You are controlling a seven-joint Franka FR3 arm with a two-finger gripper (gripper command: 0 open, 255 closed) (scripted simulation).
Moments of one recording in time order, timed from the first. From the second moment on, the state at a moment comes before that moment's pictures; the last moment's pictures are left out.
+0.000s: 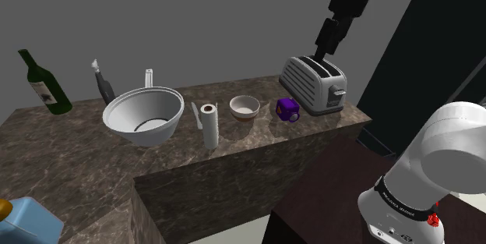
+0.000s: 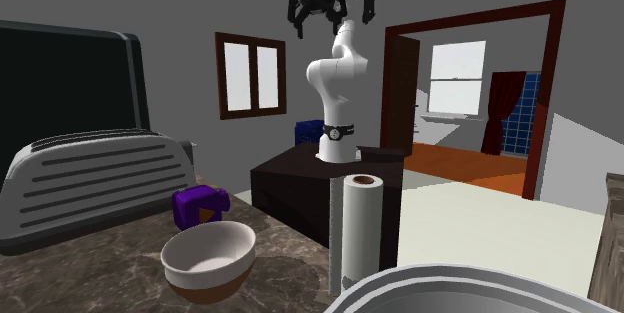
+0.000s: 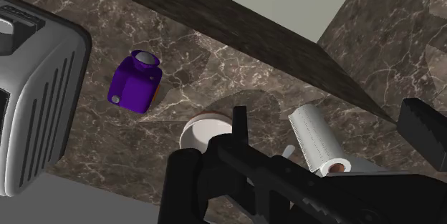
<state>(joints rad) 0.01 -0.82 0.00 -2.44 0.07 1.71 -0.08</state>
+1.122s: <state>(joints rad) 0.09 -0.28 0.06 -2.30 0.05 2.11 -0.23</state>
